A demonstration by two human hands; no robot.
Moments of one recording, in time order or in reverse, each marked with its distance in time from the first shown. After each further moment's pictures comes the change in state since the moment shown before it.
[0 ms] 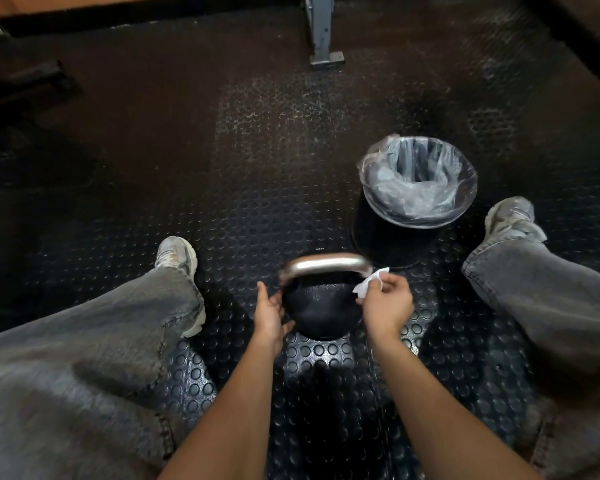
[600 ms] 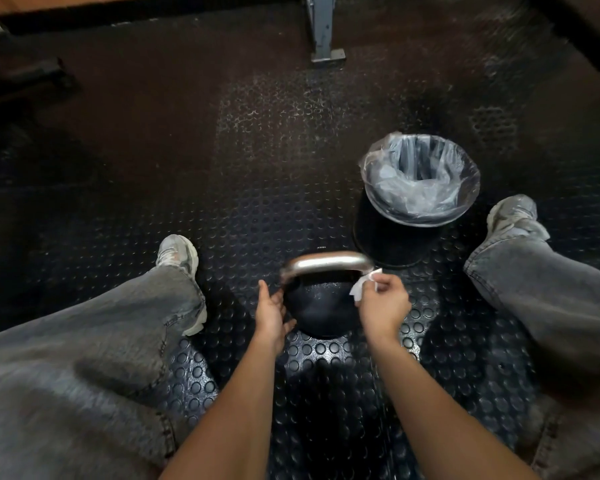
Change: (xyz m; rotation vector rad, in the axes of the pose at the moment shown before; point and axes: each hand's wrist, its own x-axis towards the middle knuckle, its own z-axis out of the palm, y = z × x) left_hand 0.001 0.000 -0.001 0.009 0.011 -0.011; right_hand -0.001 0.007 0.005 -0.129 -0.026 -0.073
